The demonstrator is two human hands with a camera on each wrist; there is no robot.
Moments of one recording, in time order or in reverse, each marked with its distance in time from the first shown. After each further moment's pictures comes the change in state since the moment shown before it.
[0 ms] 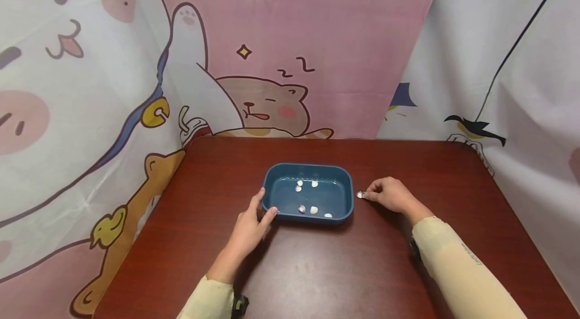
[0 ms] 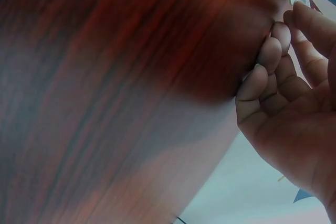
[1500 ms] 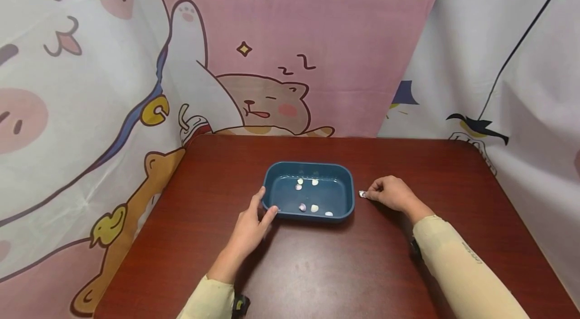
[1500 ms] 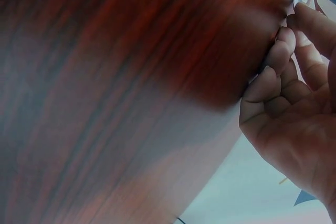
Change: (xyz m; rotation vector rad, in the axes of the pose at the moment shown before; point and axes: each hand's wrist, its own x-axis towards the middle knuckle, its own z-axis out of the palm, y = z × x) left_hand -0.003 0.002 0.001 -0.012 0.036 0.024; right_hand 0.001 -0.001 0.000 -0.023 -0.009 0.040
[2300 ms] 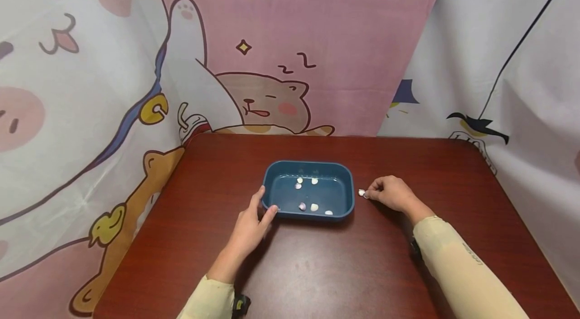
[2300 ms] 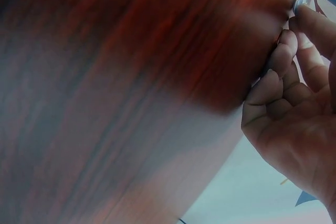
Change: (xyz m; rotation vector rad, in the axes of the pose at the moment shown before) left_hand 0.002 0.008 -0.004 0.037 -0.048 -0.059; right_hand 0.000 0.000 0.001 0.018 -0.003 0.021
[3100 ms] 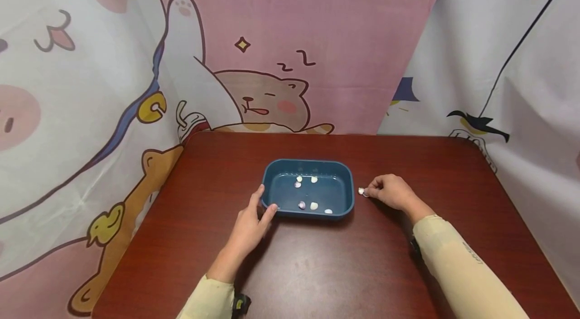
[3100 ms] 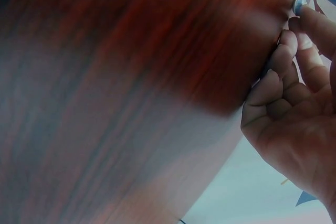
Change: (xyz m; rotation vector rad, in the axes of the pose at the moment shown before) left_hand 0.001 -0.019 0.016 -0.040 0.098 0.099; right_hand 0.003 0.001 0.000 0.007 0.002 -0.007
